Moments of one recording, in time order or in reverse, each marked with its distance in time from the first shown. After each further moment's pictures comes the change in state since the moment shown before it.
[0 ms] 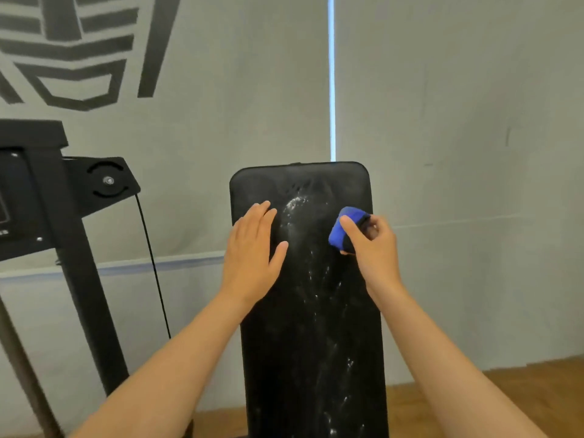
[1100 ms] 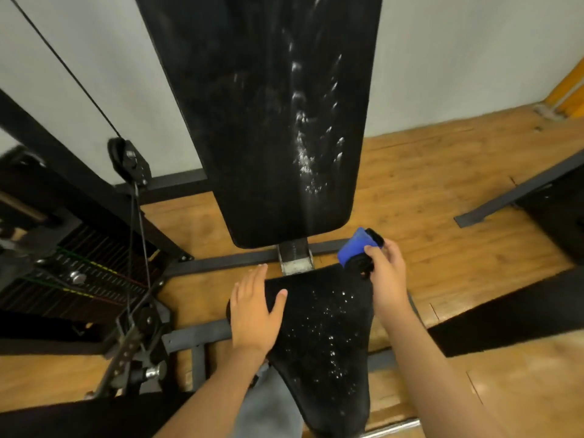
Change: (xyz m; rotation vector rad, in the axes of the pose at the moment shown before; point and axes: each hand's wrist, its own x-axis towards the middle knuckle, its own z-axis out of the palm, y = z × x) left_hand -0.602 0.069 0.161 -0.226 -0.836 -0.617; right_hand -0.400 0.346 -0.211 -0.119 0.305 0.845
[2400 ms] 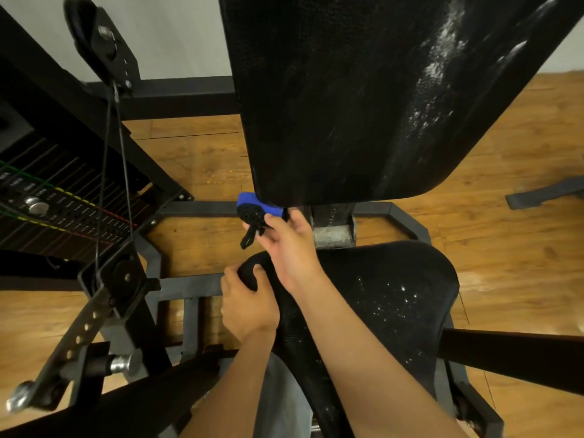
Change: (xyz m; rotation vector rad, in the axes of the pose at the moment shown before) left_hand 0.033 -0.076 0.084 -0.292 0.286 -0.728; right_hand 0.033 0.140 0.181 0.324 -0.476 0.385
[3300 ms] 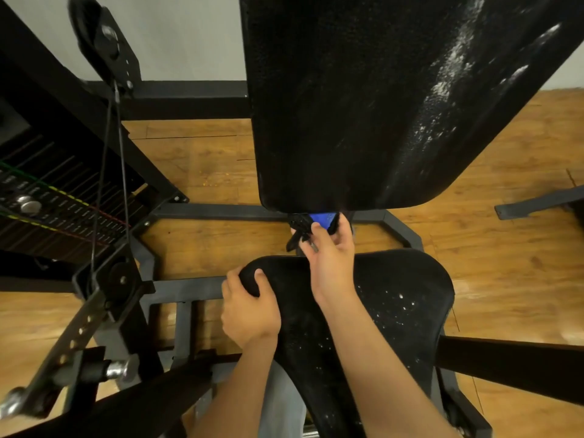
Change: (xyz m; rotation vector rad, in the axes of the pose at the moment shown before) left_hand -0.001 -0.004 0.003 -0.010 -0.002 0.024; right_hand -0.013 -0.022 -0.030 -0.134 0.247 -0.236
